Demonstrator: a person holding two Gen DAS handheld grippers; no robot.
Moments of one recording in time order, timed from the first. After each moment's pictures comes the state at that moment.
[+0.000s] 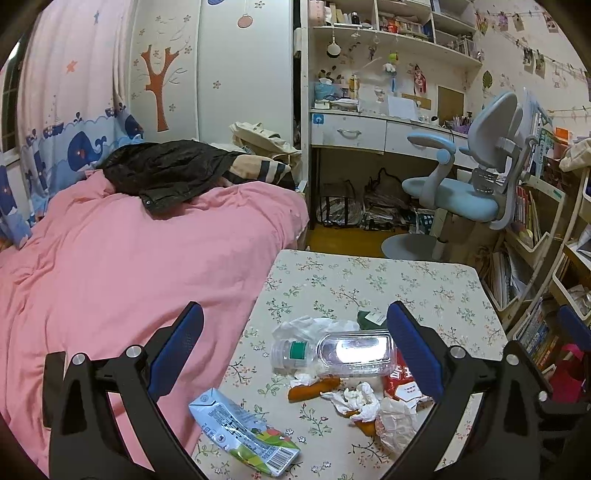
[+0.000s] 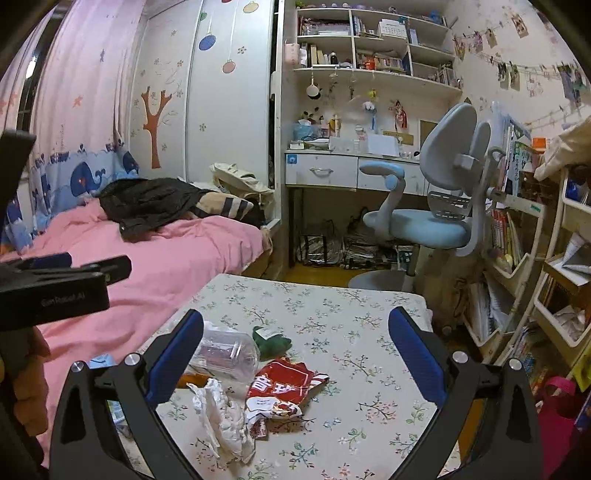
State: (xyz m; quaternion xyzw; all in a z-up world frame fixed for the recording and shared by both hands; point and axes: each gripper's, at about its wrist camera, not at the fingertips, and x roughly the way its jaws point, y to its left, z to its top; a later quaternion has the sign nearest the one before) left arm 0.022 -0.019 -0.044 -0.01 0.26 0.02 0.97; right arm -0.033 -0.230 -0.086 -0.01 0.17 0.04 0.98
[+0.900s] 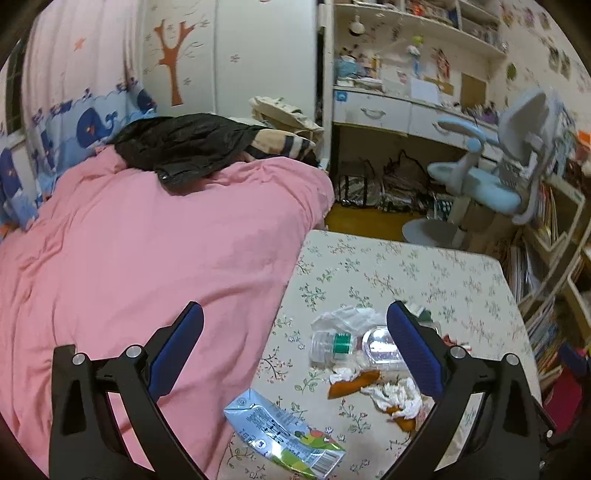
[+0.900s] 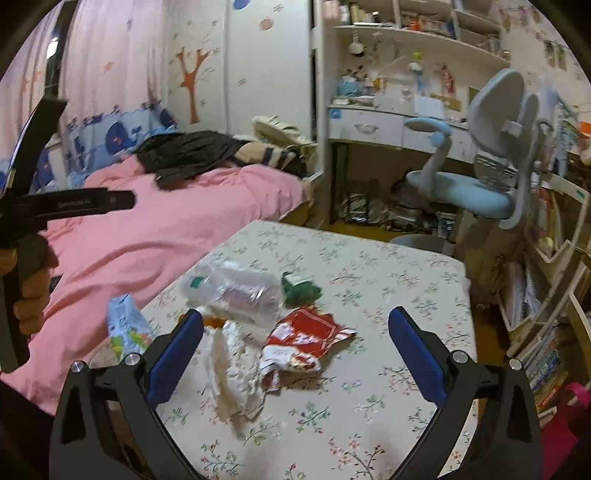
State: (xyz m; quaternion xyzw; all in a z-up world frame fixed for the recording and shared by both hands) left arm 0.050 0.029 -0.058 -0.01 0.31 0.04 0.95; right arm -0.026 -0.235 -0.114 -0.04 0.27 0.14 0.95
